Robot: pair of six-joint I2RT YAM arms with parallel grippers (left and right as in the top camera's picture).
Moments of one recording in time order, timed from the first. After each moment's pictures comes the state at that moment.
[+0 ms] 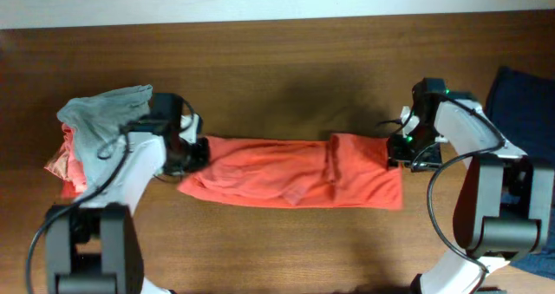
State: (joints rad) left arm -0.05 1.71 1.11 -0.79 0.20 -0.15; right arm -0.11 1.89 1.28 -1.08 -0.08 0.00
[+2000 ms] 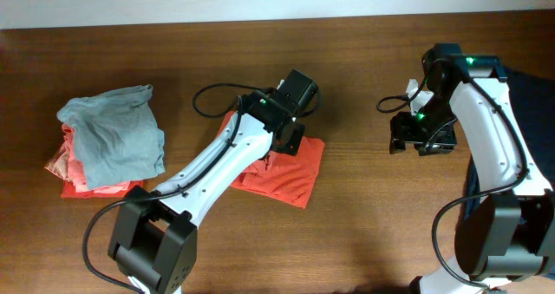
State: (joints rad) left arm -0.65 1.90 1.59 -0.98 -0.14 -0.26; right arm -0.05 1.78 1.58 -1.47 -0.12 0.00
